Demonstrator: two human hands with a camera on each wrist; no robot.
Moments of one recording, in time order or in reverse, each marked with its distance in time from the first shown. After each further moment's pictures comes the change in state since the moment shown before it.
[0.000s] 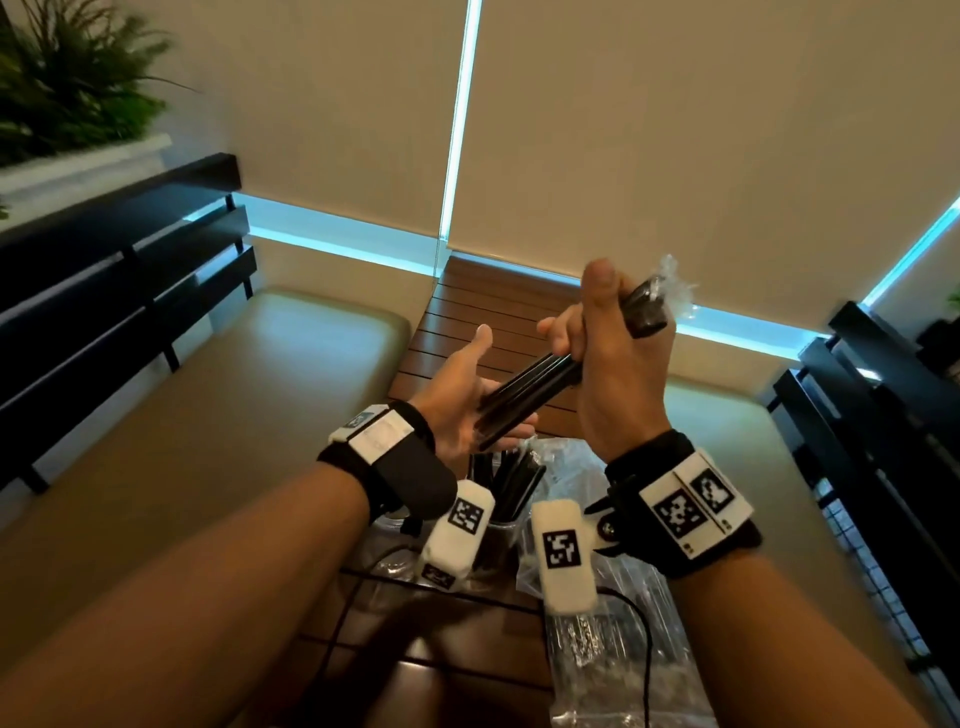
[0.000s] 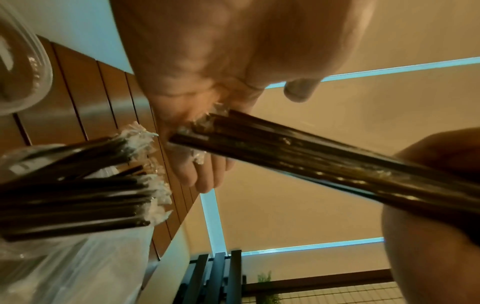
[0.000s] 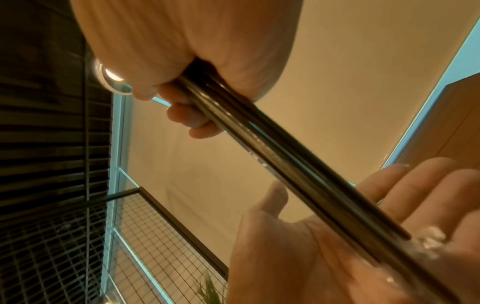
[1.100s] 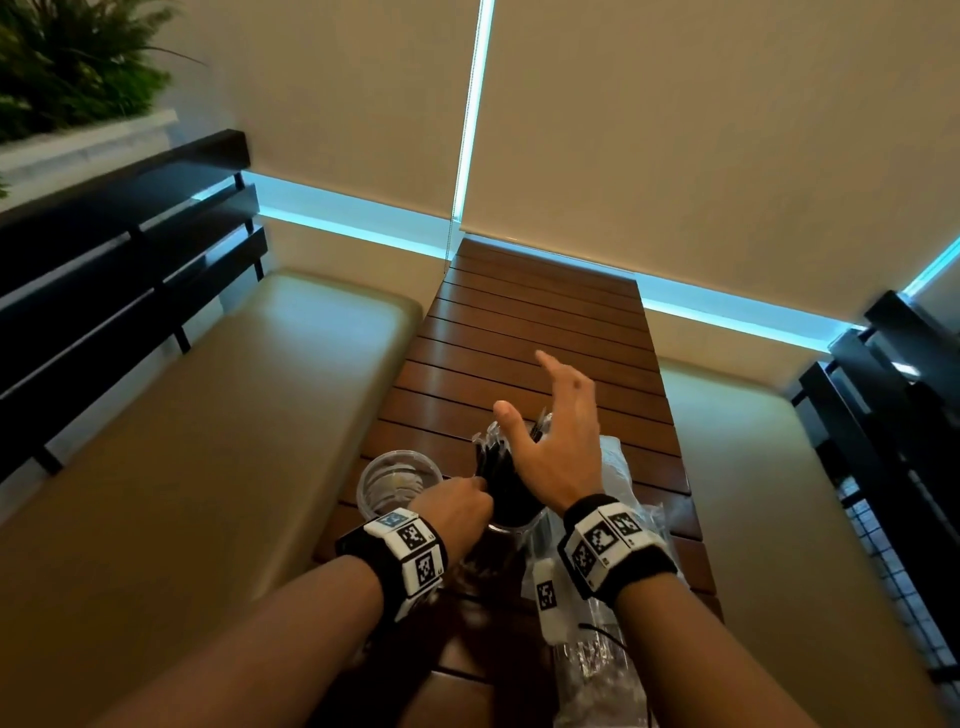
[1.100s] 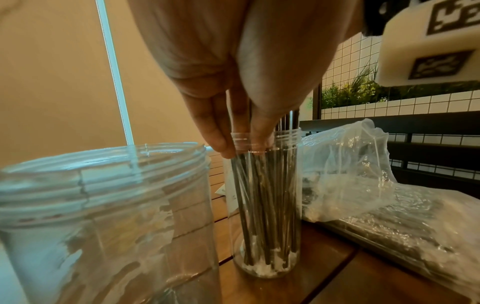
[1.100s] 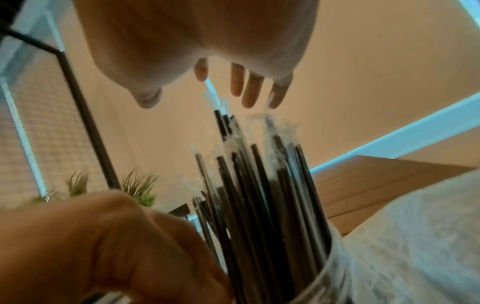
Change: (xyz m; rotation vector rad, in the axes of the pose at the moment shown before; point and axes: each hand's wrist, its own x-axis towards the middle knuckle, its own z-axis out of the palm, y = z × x) left_hand 0.038 -0.117 -0.033 1.806 0.106 0.188; right_hand -0.034 0.150 -0.053 -0.968 -0.135 0.050
